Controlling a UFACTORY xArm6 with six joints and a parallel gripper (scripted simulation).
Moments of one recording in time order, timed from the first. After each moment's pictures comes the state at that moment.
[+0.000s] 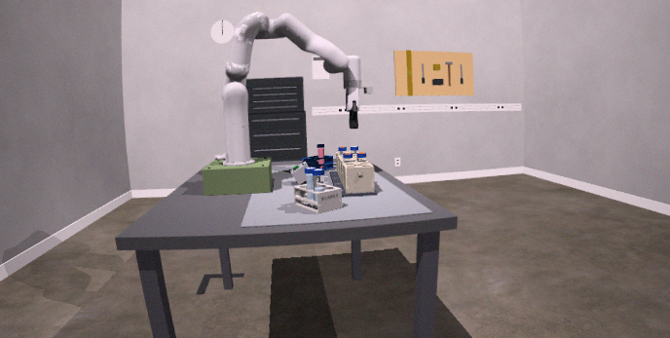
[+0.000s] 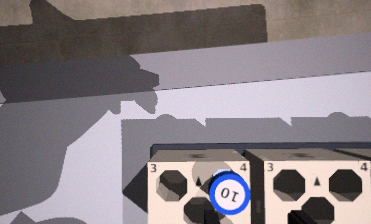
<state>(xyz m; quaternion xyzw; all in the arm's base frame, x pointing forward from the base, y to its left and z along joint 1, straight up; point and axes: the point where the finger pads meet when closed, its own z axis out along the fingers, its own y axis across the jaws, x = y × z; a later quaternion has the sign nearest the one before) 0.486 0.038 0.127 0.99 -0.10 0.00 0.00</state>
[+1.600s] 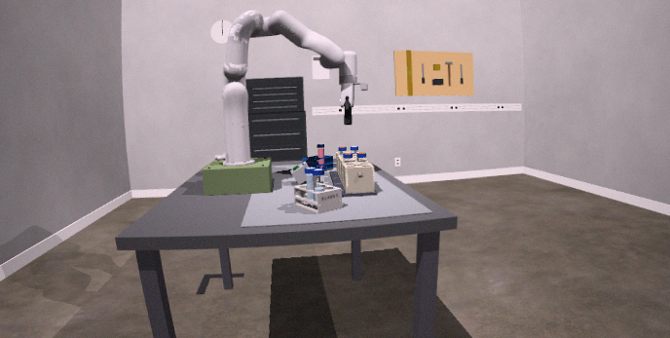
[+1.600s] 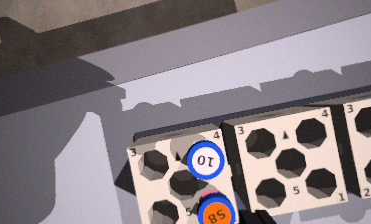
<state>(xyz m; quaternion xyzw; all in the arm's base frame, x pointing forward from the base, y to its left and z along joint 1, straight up) 0.459 0.031 0.144 0.98 -0.20 -0.02 0.01</state>
